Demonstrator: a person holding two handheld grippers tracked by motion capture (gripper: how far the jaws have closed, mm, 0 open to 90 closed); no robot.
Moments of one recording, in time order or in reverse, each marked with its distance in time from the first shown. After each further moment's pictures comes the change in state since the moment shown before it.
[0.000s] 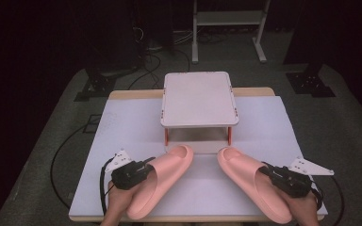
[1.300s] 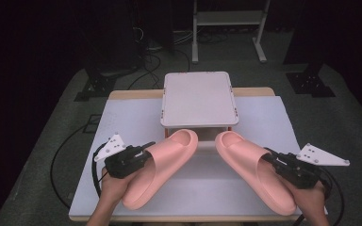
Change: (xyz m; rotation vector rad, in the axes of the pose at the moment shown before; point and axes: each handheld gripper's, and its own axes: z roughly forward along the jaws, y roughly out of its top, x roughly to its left) left arm -0.019 0.068 -0.018 -0.076 -0.054 0.112; right arm 0.019 0.064 -0.021 -0.097 0.001 -0.062
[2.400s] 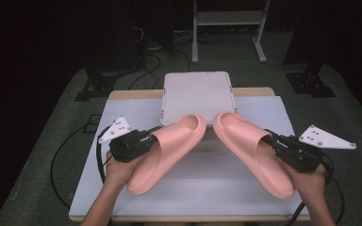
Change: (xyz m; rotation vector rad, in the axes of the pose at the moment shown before) left arm 0.004 0.042 0.019 -0.024 -0.022 0.023; right arm -0.001 0.049 0.005 -0.069 -0.029 -0.026
